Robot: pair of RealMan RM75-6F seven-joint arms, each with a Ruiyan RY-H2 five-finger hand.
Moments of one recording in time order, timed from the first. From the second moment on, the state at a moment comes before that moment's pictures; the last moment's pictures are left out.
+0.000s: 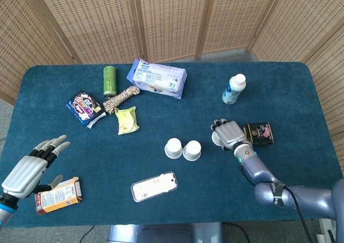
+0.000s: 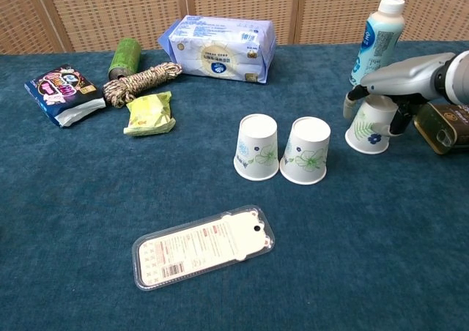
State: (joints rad) left arm -0.25 -0.80 0.07 -1.97 1.64 1.25 -0.06; right arm 0.99 -1.34 -0.01 -1.55 -0.67 0.80 -0.59
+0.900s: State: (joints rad) left arm -0.26 -0.82 0.06 -1.95 1.64 1.23 -0.07; right arm 1.00 -1.21 0.05 -1.78 -0.68 0.87 -0.59
